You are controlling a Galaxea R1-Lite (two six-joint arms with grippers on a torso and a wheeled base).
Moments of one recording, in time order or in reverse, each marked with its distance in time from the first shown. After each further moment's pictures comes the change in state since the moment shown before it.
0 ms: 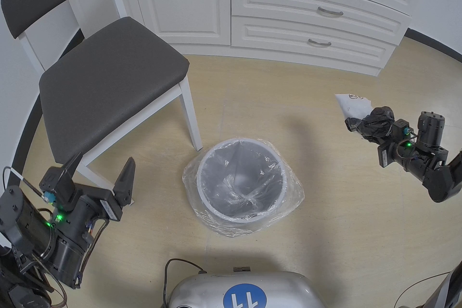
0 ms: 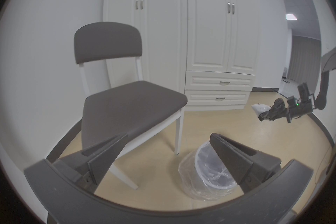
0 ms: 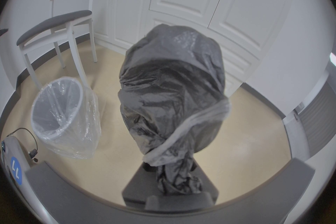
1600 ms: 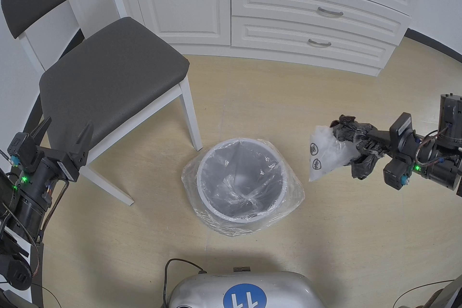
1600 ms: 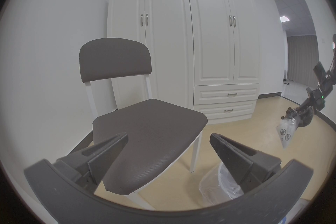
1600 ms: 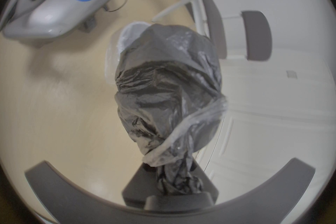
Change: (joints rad) left arm 0.462 -0.083 -0.053 -0.001 -0.467 0.027; right arm 0.292 -0.420 -0.014 0.480 0.004 -1.556
